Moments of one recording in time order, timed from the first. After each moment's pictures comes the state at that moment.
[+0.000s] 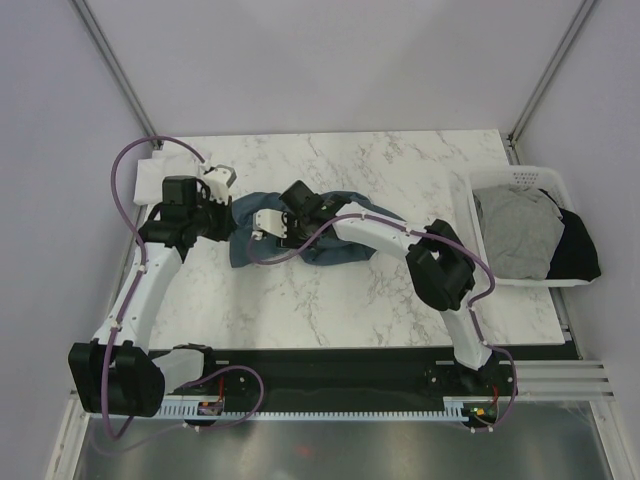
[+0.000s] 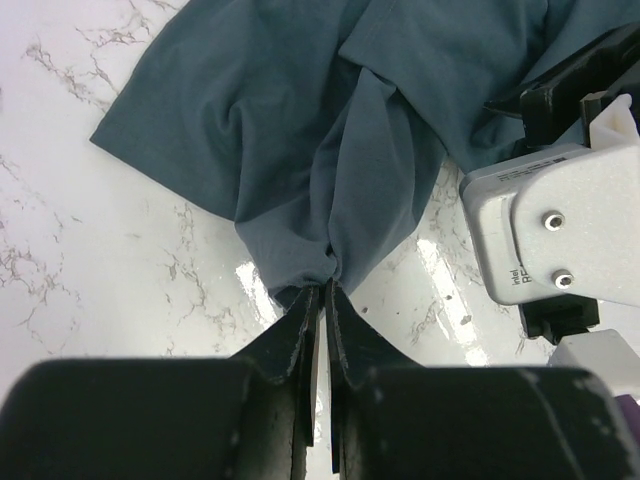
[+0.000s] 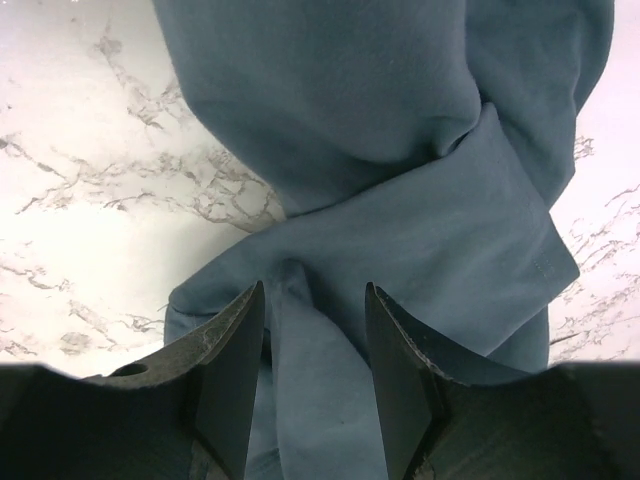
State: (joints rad) left arm -0.06 1.17 1.01 -0.57 0.29 0.19; right arm 0.86 2.13 1.74 -0.57 -0.07 -0.76
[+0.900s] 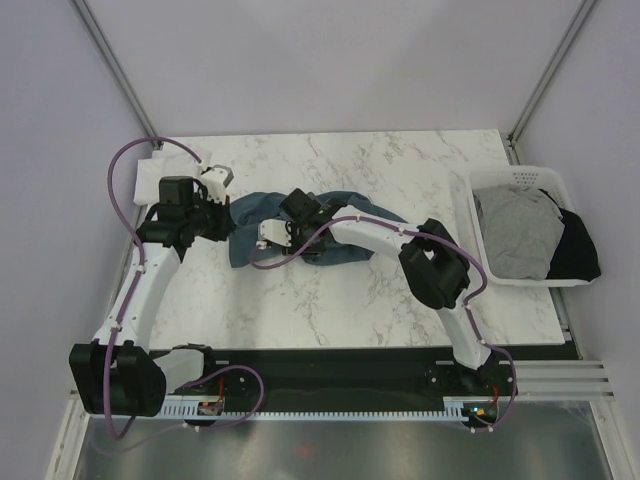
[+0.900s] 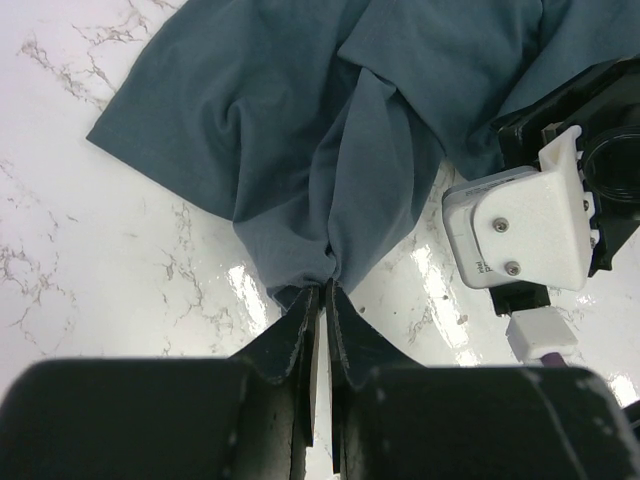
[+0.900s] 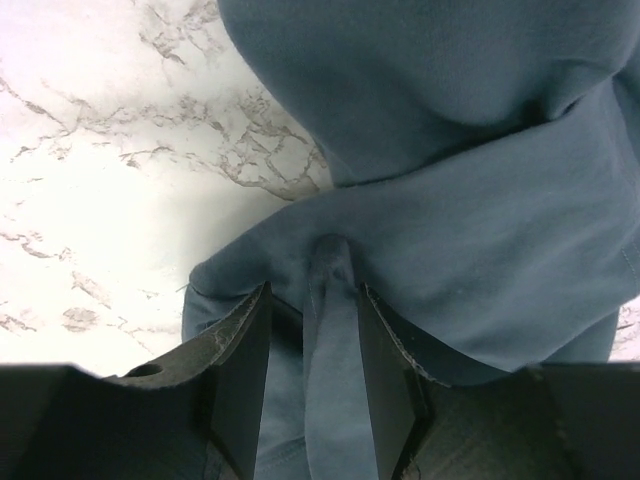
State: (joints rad) left arm -0.04 1.17 1.01 -0.57 0.32 0.19; right arm 0.87 2.17 1.74 -0.64 -0.03 -0.78
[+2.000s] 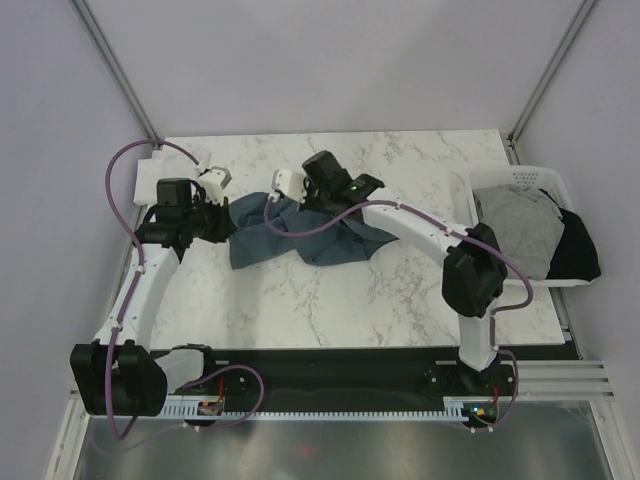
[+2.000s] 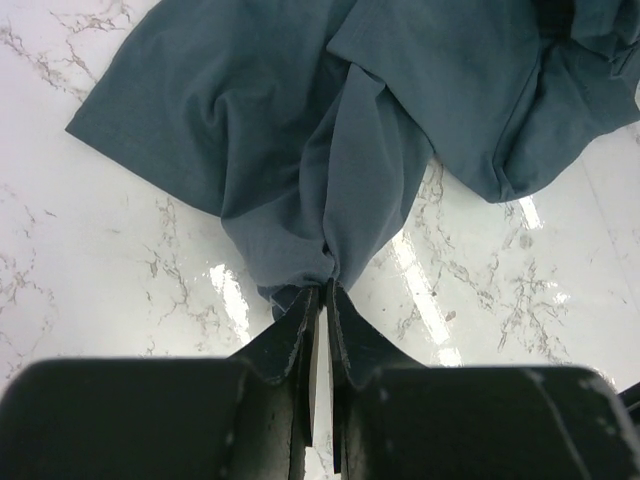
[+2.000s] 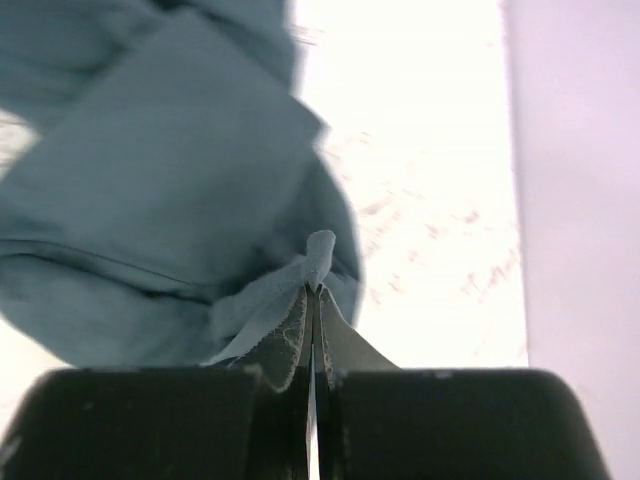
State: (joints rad) left arm -0.01 1.17 0.99 -0.57 0.37 0.17; right arm 0.79 1.97 1.74 -0.55 0.12 -0.73
